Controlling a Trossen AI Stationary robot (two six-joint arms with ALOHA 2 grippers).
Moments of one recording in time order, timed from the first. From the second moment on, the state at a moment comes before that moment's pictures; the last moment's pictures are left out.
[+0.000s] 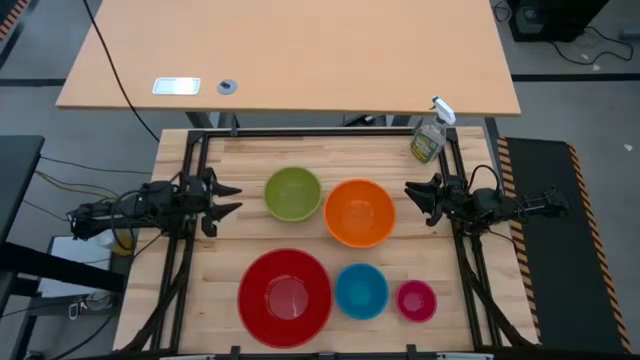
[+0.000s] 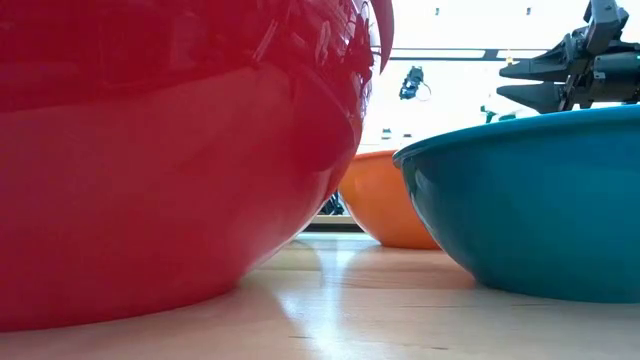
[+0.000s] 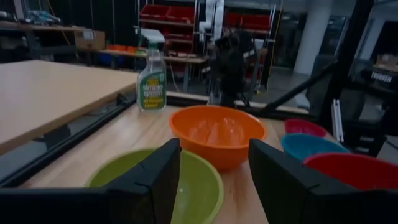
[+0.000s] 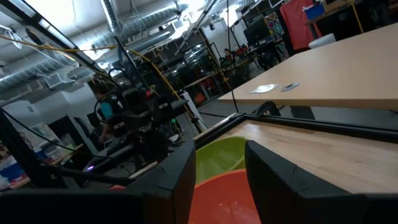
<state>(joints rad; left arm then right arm) 0.03 0.01 0.20 -0.17 -0.12 -0.09 0.15 0.01 0.01 0.16 0.52 0.42</state>
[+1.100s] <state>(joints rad) 0.03 0.01 0.20 0.02 -0.12 -0.33 0.15 0.65 0.44 0.67 0.29 0.19</state>
